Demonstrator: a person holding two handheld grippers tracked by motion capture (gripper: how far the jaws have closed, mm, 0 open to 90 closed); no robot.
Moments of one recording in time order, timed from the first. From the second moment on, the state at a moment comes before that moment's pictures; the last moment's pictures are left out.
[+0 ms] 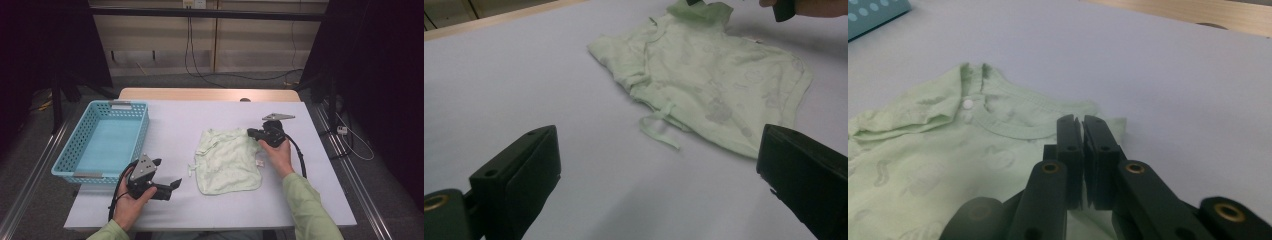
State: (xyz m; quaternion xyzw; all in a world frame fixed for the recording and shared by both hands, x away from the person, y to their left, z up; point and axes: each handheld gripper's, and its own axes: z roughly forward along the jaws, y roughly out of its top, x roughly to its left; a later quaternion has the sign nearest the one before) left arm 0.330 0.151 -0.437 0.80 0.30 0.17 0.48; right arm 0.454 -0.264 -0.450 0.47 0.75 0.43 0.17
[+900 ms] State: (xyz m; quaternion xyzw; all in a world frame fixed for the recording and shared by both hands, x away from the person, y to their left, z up) left arm 0.334 0.151 -0.439 0.81 0.30 0.15 0.48; right arm 0.464 -0.227 -0.470 0.46 0.77 0.43 0.14
